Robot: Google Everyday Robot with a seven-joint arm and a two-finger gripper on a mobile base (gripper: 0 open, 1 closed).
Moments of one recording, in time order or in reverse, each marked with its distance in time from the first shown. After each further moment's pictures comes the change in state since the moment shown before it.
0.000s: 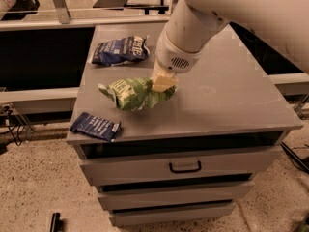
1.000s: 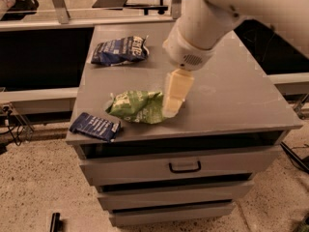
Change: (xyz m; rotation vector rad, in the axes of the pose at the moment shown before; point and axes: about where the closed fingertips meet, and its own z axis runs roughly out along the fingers) arm 0.014 -0.001 -0.016 0.018 -0.009 -0.017
